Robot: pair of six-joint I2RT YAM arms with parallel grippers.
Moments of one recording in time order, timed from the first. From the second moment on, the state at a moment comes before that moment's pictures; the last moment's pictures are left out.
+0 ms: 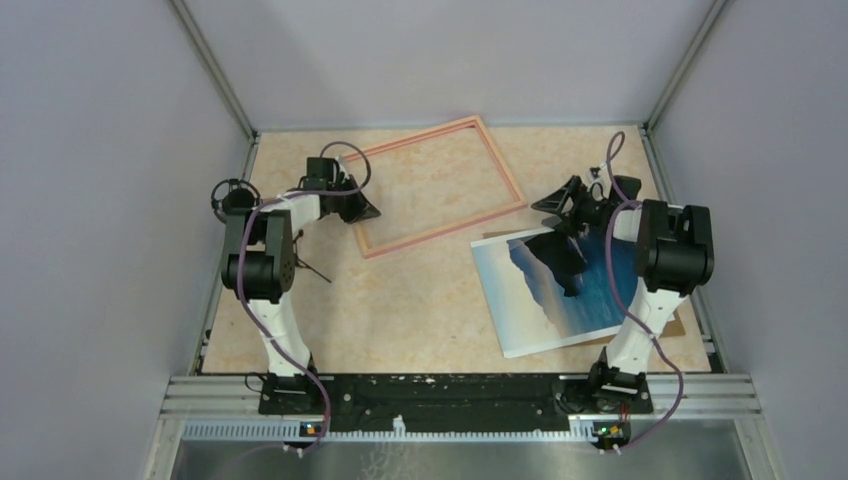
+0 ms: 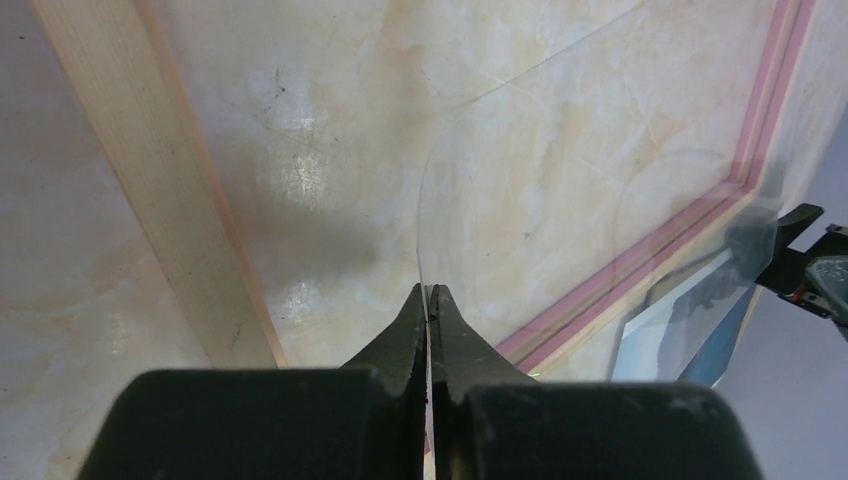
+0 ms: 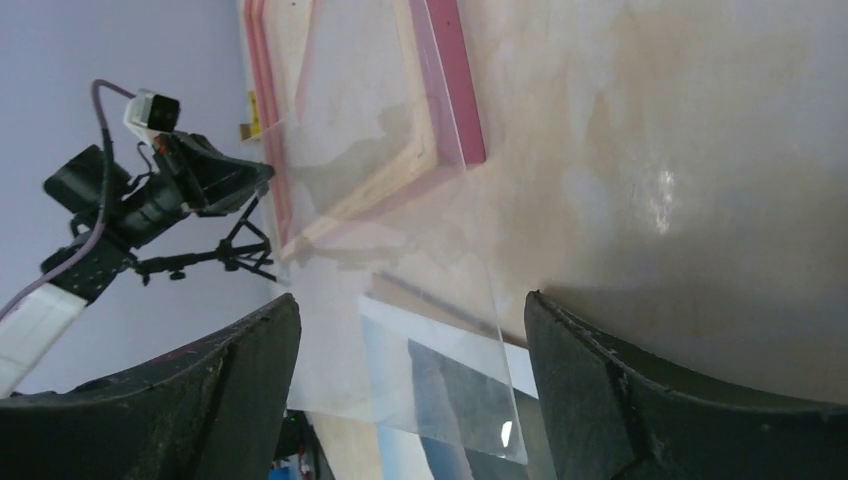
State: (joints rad) left arm -0.06 1.96 1.23 -0.14 0.47 -0.60; right arm -0.17 1.99 1.02 0.25 -0.93 0.62
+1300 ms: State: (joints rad) left arm -0.08 1.62 1.13 -0.03 0.57 -0.58; right arm -0.09 2.05 0.69 1.17 -0.83 1.18
